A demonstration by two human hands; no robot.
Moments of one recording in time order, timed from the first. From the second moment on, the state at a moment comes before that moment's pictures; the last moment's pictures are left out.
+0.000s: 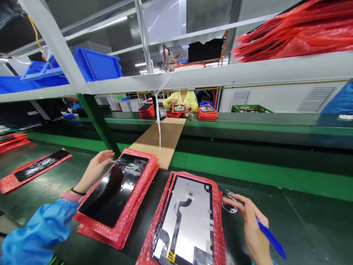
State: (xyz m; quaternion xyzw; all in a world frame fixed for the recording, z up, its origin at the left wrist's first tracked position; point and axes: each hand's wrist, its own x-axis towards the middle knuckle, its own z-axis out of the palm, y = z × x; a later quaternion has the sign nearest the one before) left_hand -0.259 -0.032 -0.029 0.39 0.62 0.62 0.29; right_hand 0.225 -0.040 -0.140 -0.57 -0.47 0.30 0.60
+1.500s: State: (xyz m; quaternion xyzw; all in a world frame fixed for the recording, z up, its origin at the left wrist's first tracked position) left_hand -0.043 -0.042 -0.077 0.39 0.49 0.33 0.71; right_hand 0.172 -0.097 -0.152 -0.48 -0.44 0.58 0.49
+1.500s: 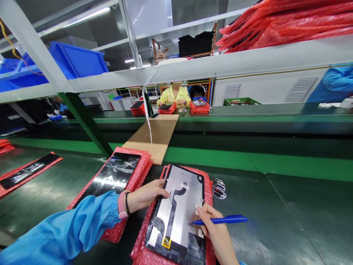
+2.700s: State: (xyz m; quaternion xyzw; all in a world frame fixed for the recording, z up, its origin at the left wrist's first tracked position) left_hand -0.024 -0.048 -0.018 0.43 0.34 0.62 0.57; right_hand 0.194 -0.063 -0.037 -0.45 -0.43 0.49 0.61
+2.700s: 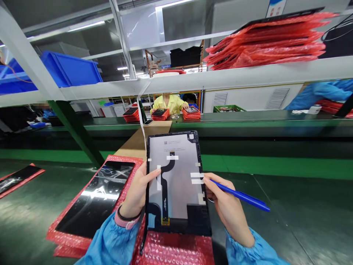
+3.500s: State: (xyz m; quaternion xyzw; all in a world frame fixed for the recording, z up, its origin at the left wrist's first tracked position) left_hand -0.037 -0.001 -0.014 0.44 0.33 0.61 0.57; right_hand 0.178 -0.028 -0.033 -0.51 -0.55 0.33 0.58
